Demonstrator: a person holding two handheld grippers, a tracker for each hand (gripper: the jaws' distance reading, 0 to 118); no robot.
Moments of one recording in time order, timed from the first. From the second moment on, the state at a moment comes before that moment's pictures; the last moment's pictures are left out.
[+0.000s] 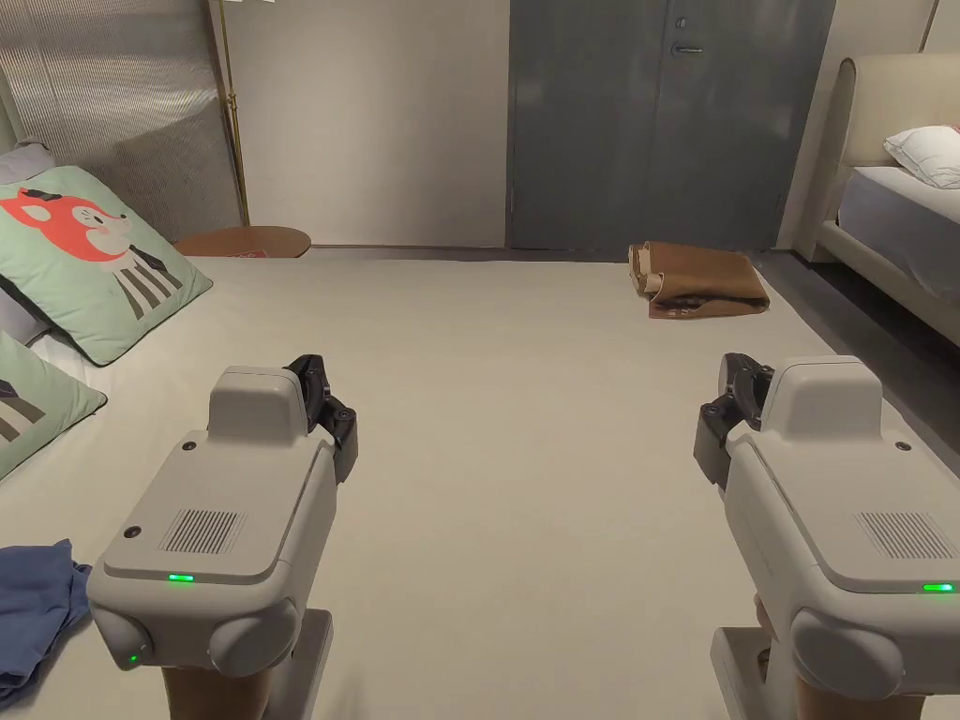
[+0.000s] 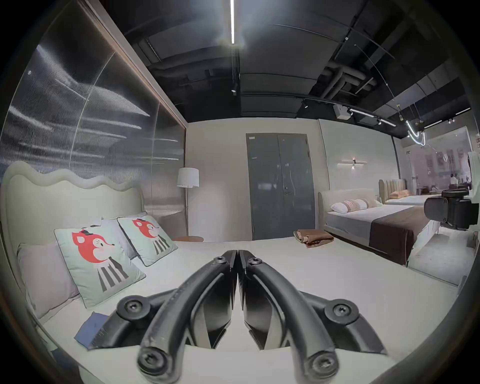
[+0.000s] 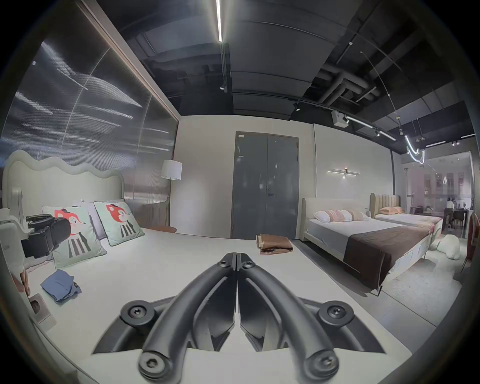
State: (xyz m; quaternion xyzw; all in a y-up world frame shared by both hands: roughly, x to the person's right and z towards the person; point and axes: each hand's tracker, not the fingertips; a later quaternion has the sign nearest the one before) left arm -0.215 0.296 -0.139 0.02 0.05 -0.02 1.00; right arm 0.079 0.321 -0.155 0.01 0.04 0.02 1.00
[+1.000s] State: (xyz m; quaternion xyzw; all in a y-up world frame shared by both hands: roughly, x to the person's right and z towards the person) left arm -0.219 0.294 -0.141 0.01 0.05 -0.02 1.00; right arm 0.075 0.325 -0.153 0.01 0.04 0.03 1.00
